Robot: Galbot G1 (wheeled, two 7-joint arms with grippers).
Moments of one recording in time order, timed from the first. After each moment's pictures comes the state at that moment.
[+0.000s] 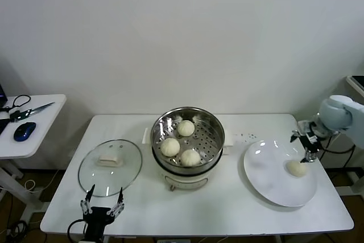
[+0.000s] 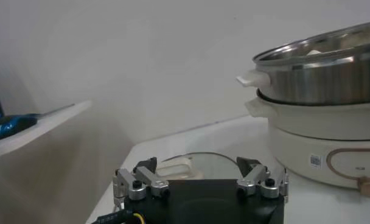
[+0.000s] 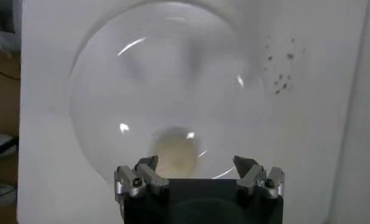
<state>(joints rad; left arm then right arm) 1.80 -1.50 -0.61 -2.06 0.15 -0.01 -0.06 0.35 0.47 -1.27 1.25 0.04 -0.13 -1.03</state>
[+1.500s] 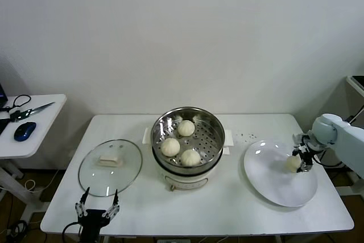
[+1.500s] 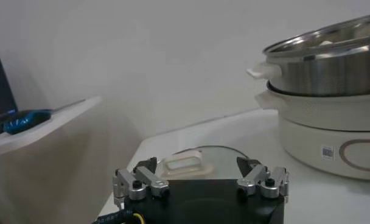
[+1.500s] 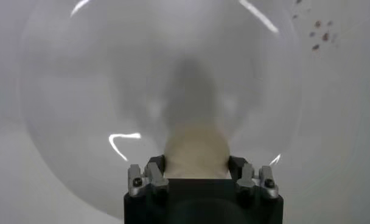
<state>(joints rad) 1.81 -1.50 -0.63 -2.06 0.15 0.00 -0.06 0.08 0.62 -0.96 1.01 -0.03 -0.15 -1.06</state>
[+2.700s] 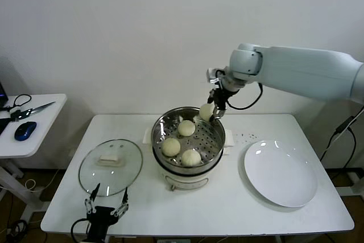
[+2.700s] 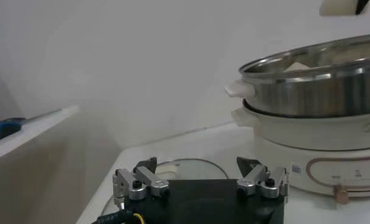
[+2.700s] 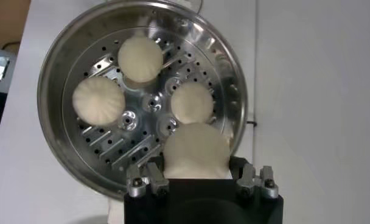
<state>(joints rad) 1.82 -1.47 -0.58 -2.10 0.12 0.01 -0.04 0.84 1.10 -1.65 1.30 0.81 -0.45 -0.83</state>
